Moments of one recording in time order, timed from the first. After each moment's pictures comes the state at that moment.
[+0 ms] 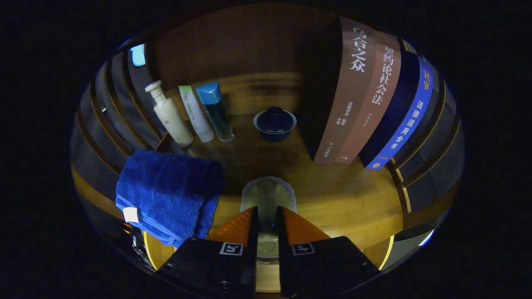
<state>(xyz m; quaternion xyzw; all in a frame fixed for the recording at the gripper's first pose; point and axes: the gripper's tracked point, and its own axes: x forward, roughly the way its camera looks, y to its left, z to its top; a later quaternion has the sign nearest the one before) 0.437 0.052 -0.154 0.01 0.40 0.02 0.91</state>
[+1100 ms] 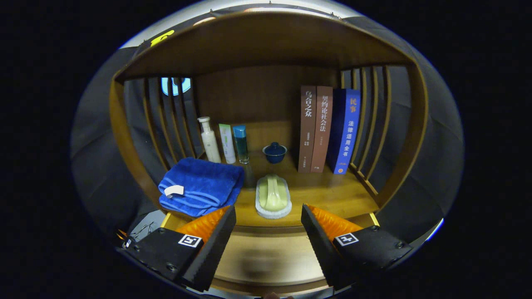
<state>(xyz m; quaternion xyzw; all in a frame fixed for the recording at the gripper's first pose) 0.286 0.051 -0.081 0.01 0.19 0.02 0.98</state>
